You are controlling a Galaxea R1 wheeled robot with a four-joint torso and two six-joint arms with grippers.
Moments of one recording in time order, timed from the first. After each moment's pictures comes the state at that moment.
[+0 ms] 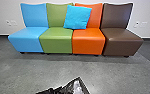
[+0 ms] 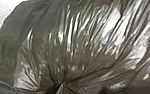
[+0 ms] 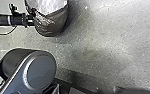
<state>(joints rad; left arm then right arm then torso) 0.69 2.91 -2.62 -0.61 0.52 0.15 -0.84 1.87 -1.04 -0.20 -0.38 0.50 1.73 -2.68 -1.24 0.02</state>
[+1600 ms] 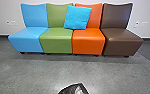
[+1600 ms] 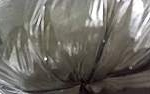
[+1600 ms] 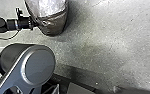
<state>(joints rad) 0.80 2.99 -2.71 -0.61 0.36 0.16 -0.86 1.88 -1.04 -0.21 -0.40 0.50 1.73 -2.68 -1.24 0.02</state>
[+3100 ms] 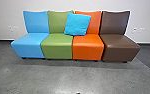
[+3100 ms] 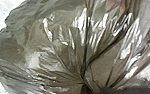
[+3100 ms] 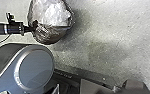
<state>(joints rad) 0.87 2.89 -2.63 -0.59 0.45 0.16 -0.94 2.03 -1.20 -0.21 -0.40 0.50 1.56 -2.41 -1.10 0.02</state>
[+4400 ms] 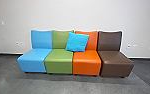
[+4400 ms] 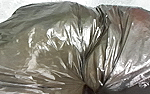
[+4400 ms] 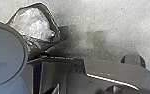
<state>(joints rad) 1.12 2.83 -2.62 -0.58 0.46 0.22 -1.24 2.31 -1.60 -0.21 -0.31 0.45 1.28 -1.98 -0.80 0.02</state>
